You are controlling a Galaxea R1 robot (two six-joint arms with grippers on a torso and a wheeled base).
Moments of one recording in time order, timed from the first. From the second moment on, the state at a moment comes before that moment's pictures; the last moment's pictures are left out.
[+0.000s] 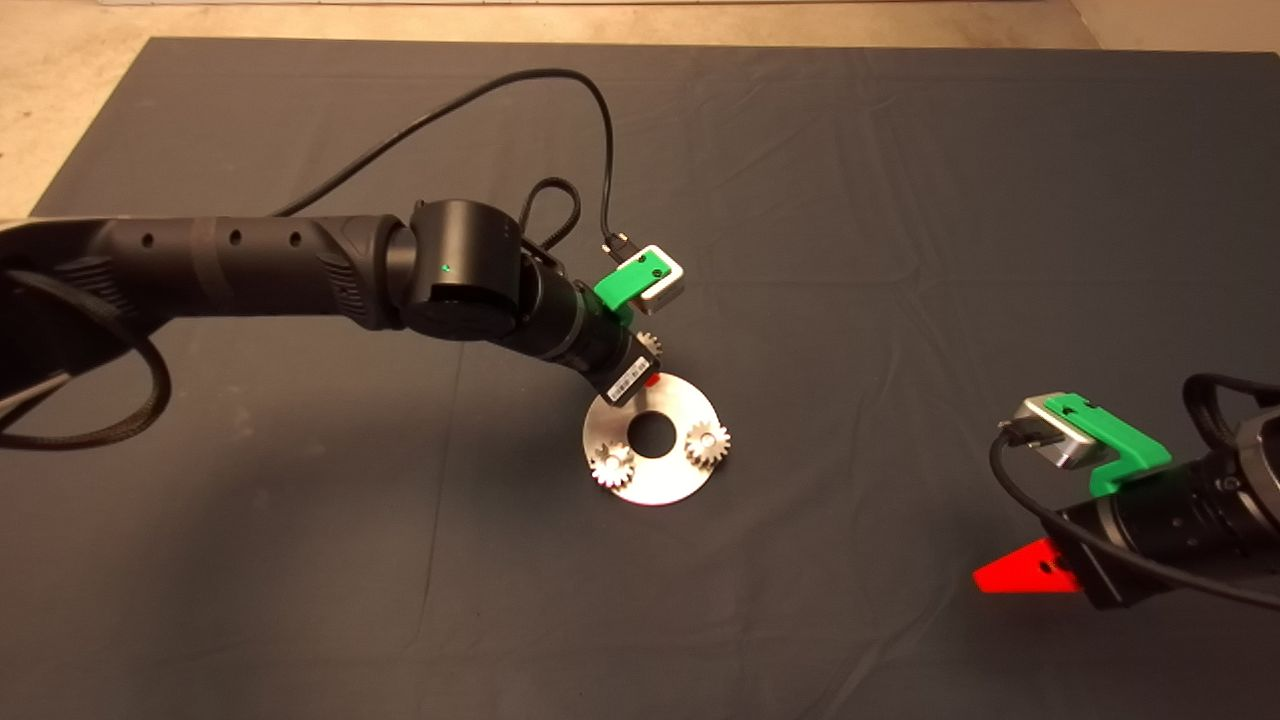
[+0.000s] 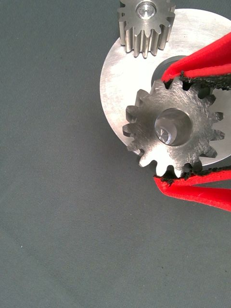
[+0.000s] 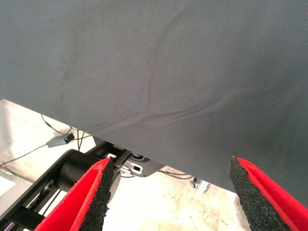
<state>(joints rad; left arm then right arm) -0.32 2.59 -1.03 0.66 1.06 -0.73 0.41 2.01 -0.39 -0.19 -1.32 1.40</state>
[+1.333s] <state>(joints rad) -0.25 2.59 -1.03 0.72 1.01 -0.73 0.41 2.01 -0.39 -0.19 -1.32 1.40</state>
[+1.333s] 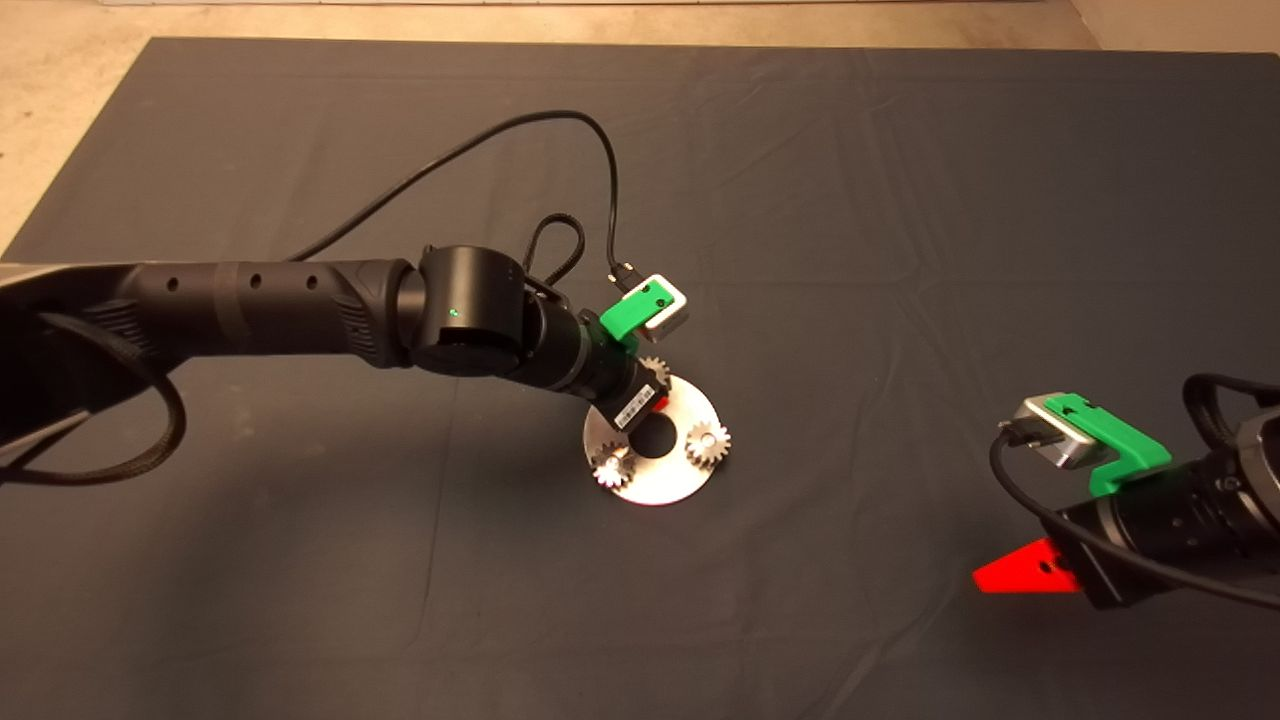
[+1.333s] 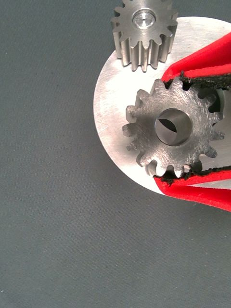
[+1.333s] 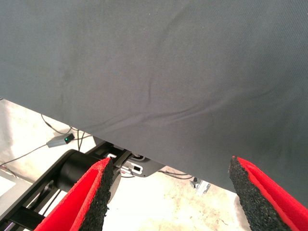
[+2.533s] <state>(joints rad) -0.25 2.56 -1.03 0.73 1.00 -0.69 0.41 2.01 -0.39 -0.19 -1.31 1.40</state>
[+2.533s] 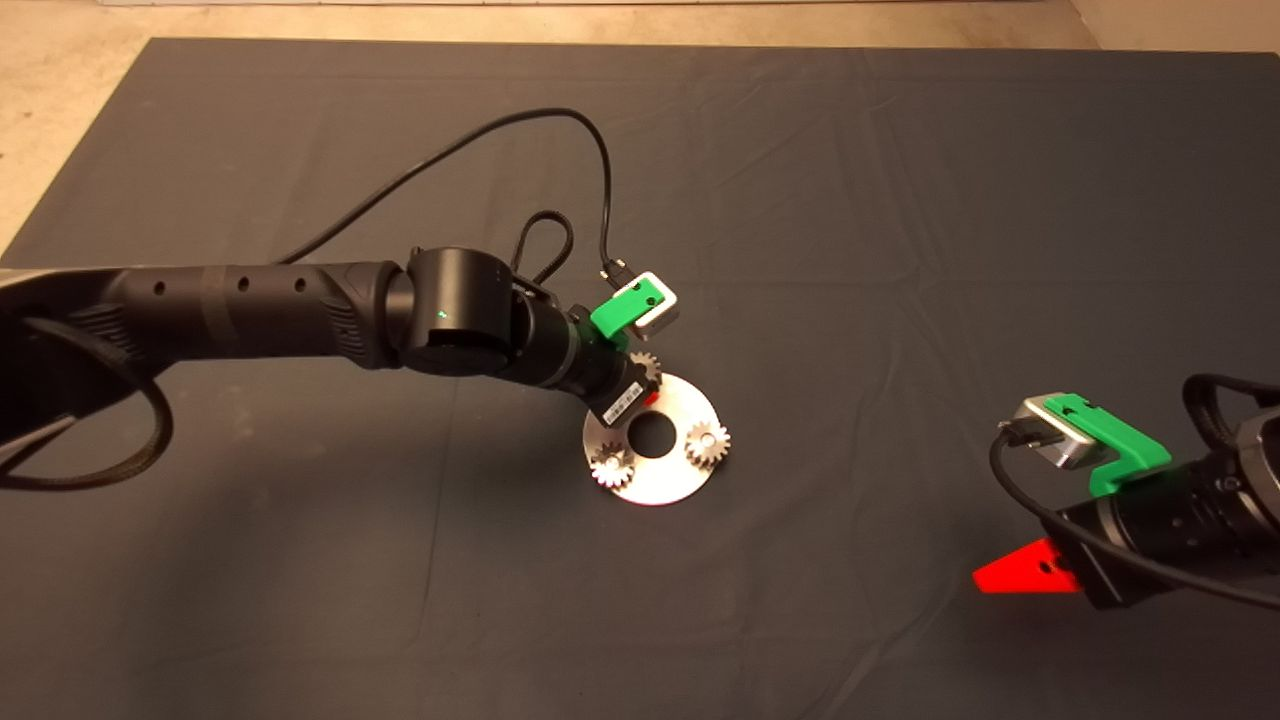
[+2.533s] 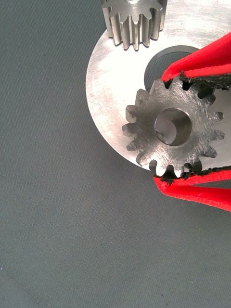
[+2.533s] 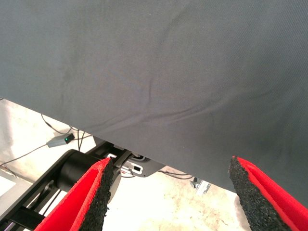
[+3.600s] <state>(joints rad) -0.25 2.56 -1.04 0.75 1.00 -0.69 0.41 2.01 -0.39 -0.19 -1.30 1.40</state>
